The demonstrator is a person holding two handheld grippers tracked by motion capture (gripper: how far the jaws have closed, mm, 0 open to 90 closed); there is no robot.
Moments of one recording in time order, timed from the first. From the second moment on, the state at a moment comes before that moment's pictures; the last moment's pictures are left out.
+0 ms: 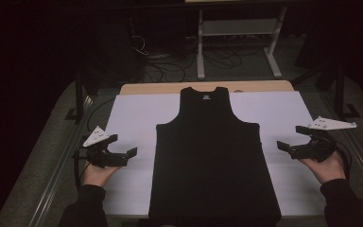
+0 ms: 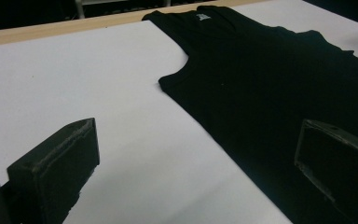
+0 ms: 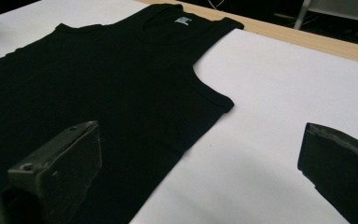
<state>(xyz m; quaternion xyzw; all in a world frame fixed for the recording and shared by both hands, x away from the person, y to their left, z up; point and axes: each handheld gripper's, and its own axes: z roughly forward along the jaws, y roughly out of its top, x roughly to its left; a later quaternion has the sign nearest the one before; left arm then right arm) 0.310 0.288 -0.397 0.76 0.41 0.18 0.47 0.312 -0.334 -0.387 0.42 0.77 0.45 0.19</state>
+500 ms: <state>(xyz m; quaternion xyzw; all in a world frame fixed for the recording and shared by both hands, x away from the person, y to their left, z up) 0.324 0.280 -0.389 0.77 0.40 0.17 0.46 0.324 -0.327 -0.377 0.41 0.78 0.45 0.17</state>
